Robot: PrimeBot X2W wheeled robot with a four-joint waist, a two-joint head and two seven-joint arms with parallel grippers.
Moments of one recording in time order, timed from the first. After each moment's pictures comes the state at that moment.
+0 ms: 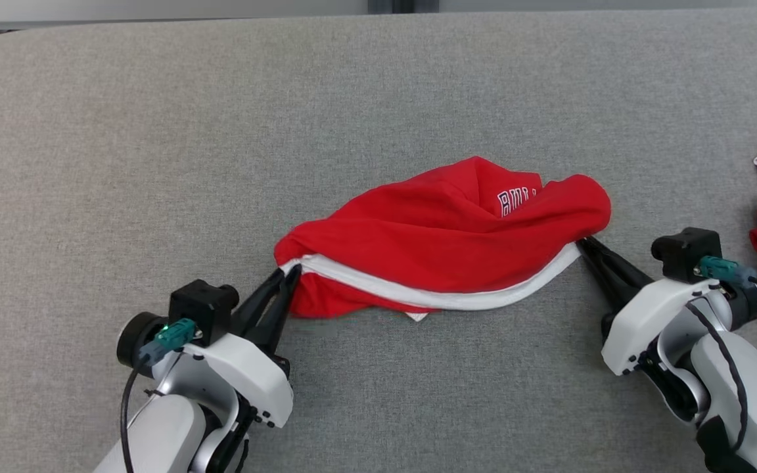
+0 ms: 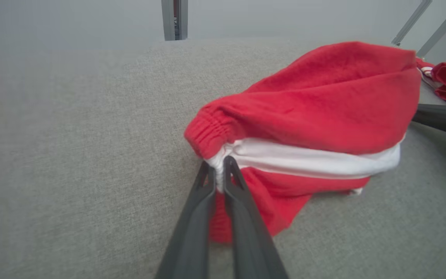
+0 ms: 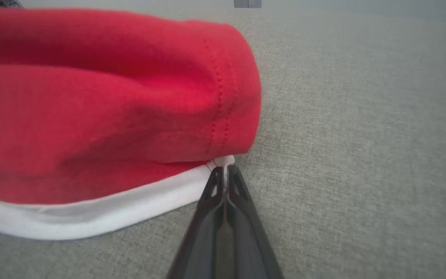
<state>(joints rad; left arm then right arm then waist) -0.30 0.28 -0.52 0.16 -0.49 0.03 0.01 -0.52 -0.32 0.51 0.57 0.54 0.13 -0.06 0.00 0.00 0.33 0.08</state>
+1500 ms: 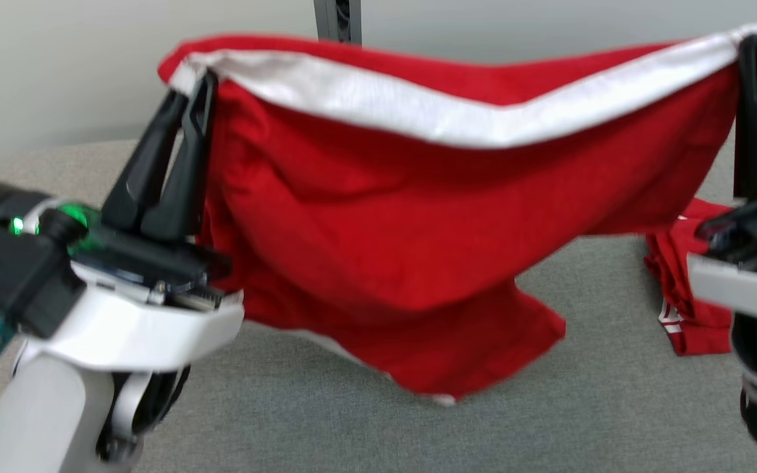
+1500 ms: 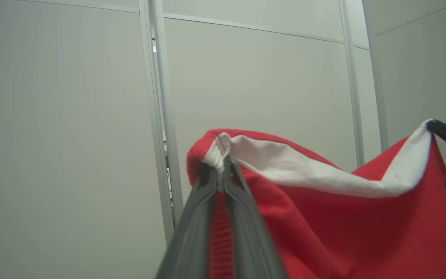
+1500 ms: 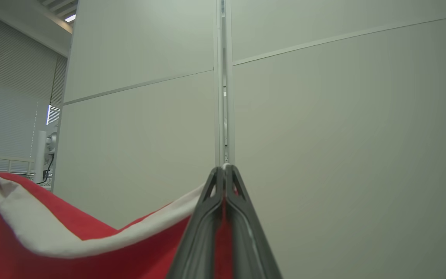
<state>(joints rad) -0.39 0.38 -0.35 -0.44 -0.43 0.18 -0.02 -0.39 -0.19 0.09 -0.27 0.40 0.13 -0.19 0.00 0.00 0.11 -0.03</state>
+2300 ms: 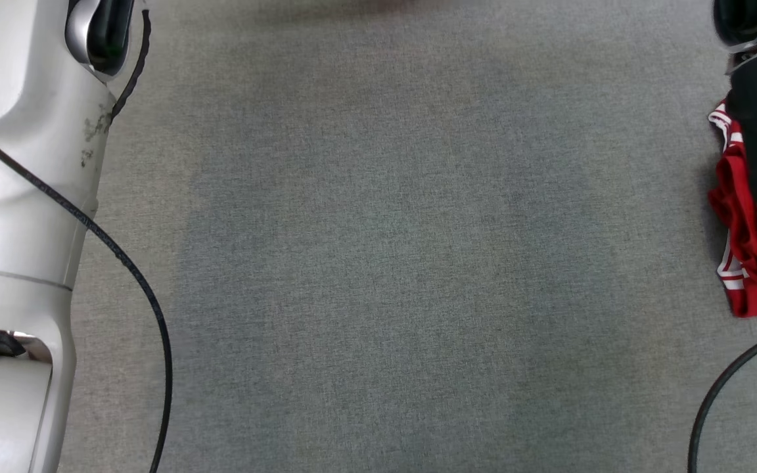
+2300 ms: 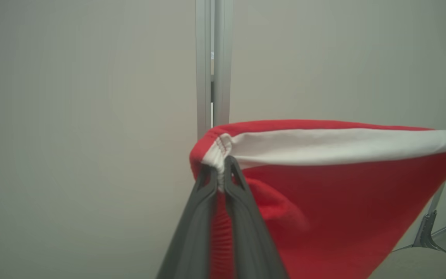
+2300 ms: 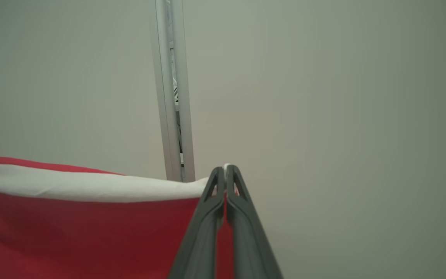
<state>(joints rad) -1.30 0.17 -0.36 0.79 -0.49 -0.09 -0.24 -1.34 -0.13 0.22 0.79 0.35 0.13 -0.26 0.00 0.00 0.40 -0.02</state>
